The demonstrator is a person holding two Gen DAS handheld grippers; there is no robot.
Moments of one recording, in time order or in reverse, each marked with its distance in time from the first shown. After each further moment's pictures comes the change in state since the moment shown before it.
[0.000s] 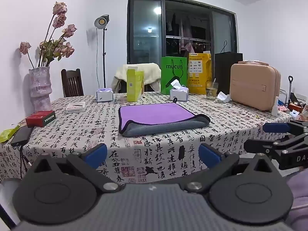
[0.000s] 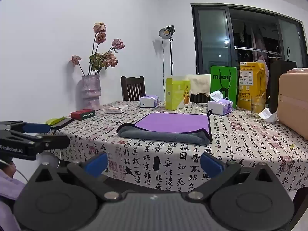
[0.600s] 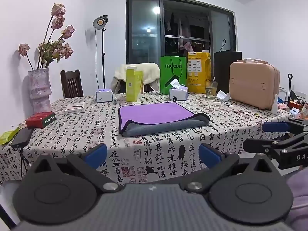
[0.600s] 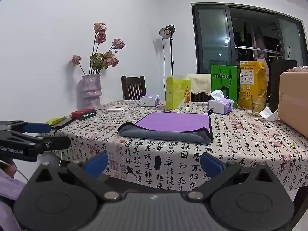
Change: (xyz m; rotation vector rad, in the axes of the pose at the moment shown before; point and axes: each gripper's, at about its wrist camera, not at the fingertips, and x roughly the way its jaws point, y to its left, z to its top) left arm 0.000 -0.004 -0.003 0.007 -0.001 0.004; right arm -0.002 0.001 -0.001 -0.002 0.003 -0.001
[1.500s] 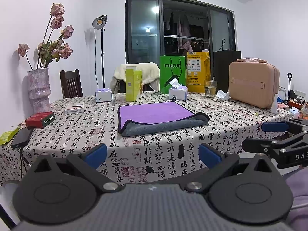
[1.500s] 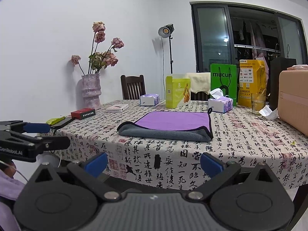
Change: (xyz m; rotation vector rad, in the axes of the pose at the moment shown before) left arm 0.001 0.000 0.001 0.008 0.002 0.001; right arm 0.002 -0.002 0.001 0.008 0.003 0.000
